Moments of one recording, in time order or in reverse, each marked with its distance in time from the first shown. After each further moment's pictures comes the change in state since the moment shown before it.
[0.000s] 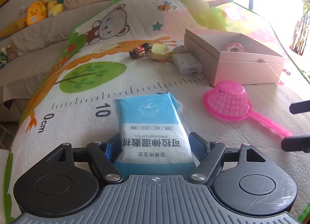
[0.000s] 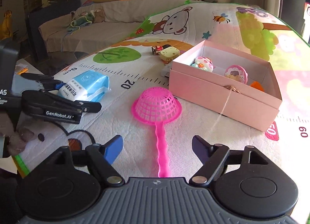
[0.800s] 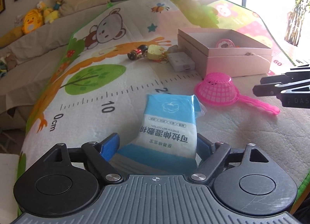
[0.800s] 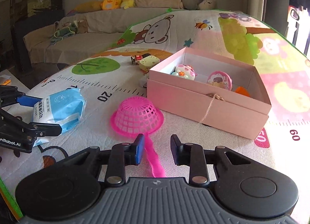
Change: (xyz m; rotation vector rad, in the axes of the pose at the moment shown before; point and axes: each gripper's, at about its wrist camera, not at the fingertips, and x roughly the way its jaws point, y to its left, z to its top) left arm -0.029 -0.002 -0.008 0.059 0.003 0.009; right arm 0.020 -0.009 0.010 0.032 -0.098 -0.121
